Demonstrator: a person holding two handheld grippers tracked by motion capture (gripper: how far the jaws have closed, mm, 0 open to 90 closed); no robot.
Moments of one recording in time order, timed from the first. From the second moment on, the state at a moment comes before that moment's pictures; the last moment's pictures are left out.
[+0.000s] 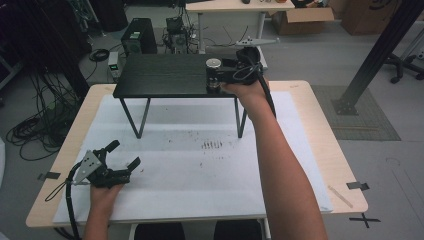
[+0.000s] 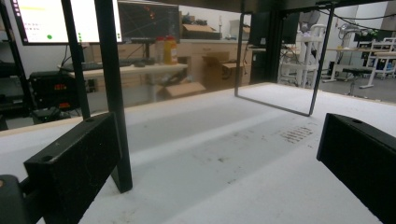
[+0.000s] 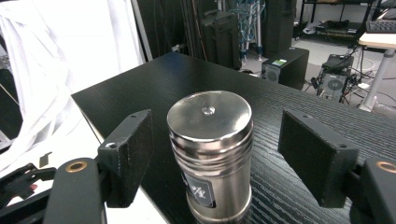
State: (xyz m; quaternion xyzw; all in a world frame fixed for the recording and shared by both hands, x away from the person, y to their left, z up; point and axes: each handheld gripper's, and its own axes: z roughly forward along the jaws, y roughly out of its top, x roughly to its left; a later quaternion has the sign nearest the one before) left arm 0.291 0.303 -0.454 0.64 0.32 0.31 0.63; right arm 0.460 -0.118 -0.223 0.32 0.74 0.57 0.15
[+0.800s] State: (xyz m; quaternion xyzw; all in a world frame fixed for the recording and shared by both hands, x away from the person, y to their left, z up) left arm 0.290 0.303 -0.454 0.63 0.32 0.31 0.63; right arm 0.416 -0.155 -0.230 0.28 0.71 0.63 0.16
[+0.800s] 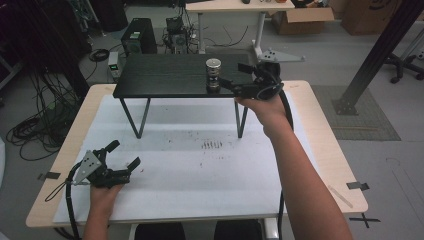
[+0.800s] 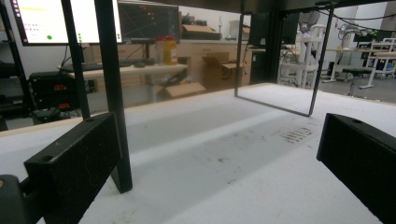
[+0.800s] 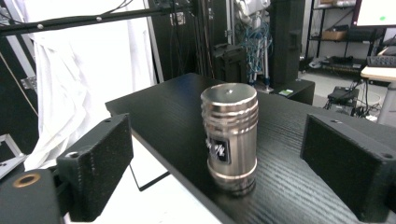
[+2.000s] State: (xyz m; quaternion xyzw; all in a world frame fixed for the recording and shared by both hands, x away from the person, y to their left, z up) left arm 0.291 0.303 -0.454 0.63 0.32 0.31 0.63; right arm 0.364 -0.176 -0.343 0.22 0.69 0.65 0.22
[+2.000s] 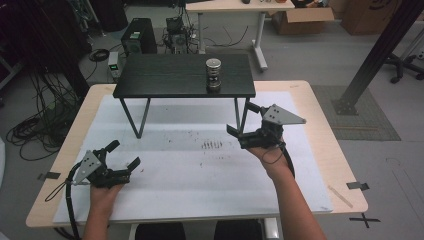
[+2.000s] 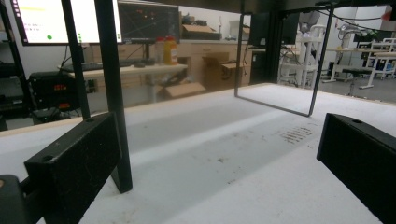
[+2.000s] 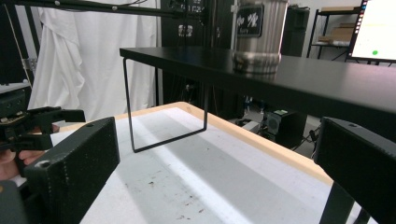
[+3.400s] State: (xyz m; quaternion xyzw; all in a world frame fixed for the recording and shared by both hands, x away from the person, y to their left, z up) left arm 0.290 0.303 -0.454 0.63 0.32 0.31 0.63; right arm 0.347 -0.192 -0.453 0.27 0.66 0.65 0.25
